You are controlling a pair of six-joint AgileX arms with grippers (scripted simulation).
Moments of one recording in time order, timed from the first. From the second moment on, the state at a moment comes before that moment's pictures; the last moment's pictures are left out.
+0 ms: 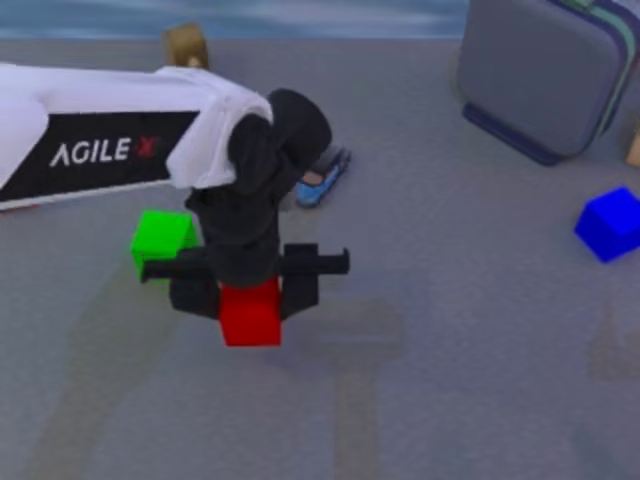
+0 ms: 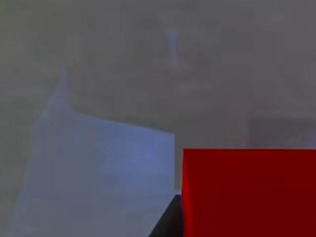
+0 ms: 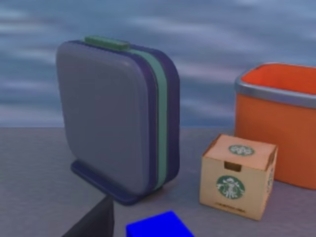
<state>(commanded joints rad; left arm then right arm) -0.61 2.00 1.35 -0.89 0.00 -0.60 0.00 0.00 0.00 0.00 0.00 0.00</state>
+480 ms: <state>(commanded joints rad) -0.61 2.01 1.32 -0.86 0.00 -0.60 0.00 0.00 0.00 0.00 0.00 0.00</state>
